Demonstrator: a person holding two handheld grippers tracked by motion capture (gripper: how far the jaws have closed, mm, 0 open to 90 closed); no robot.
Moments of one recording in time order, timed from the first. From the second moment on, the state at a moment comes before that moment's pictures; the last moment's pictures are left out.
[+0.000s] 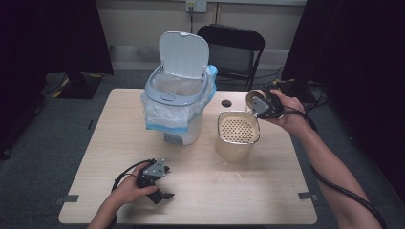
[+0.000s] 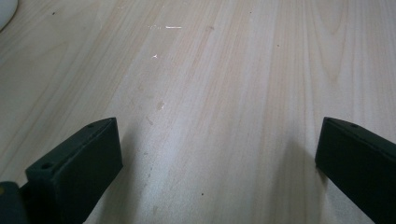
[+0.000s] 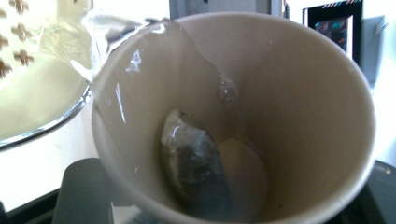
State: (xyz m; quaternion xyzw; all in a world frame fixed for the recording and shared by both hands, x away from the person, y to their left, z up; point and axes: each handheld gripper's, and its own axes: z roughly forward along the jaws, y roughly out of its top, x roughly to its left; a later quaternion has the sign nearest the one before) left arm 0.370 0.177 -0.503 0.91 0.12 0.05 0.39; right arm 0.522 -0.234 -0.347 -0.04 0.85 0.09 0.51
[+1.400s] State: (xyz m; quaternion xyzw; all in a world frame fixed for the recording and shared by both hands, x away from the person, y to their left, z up) left arm 0.370 0.177 -0.503 0.91 0.12 0.05 0.39; right arm 0.530 -0.237 -0.326 0.17 0.87 0.33 0.32
